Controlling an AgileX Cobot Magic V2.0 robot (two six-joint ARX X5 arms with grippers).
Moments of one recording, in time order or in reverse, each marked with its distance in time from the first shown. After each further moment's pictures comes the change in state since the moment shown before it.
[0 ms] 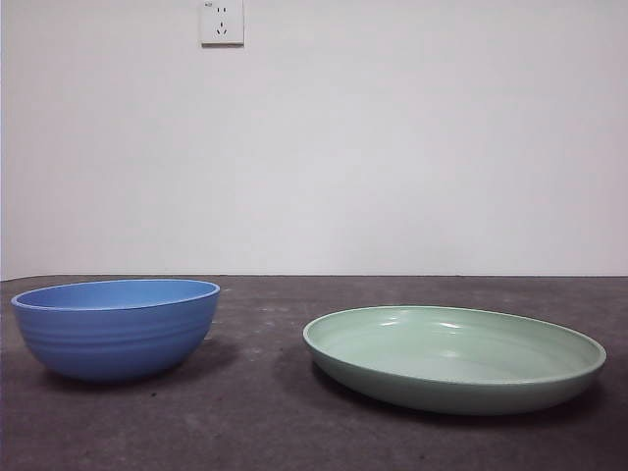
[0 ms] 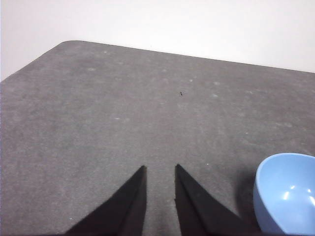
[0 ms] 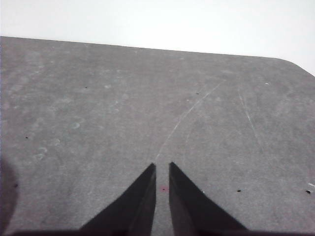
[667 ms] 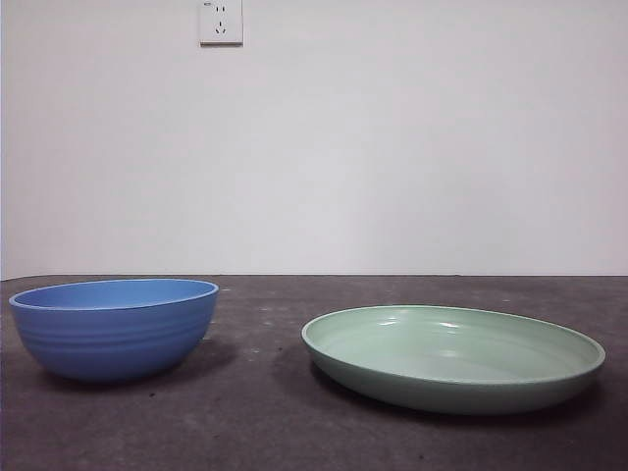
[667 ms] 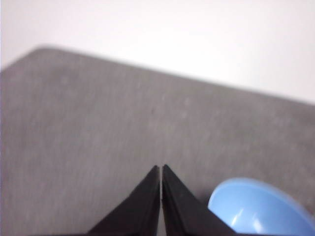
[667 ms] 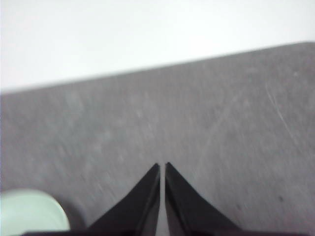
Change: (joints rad) left arm -0.031 0.034 0.141 -0.050 0.047 -0.099; right arm 0.009 0.035 0.165 -0.089 -0.080 0.267
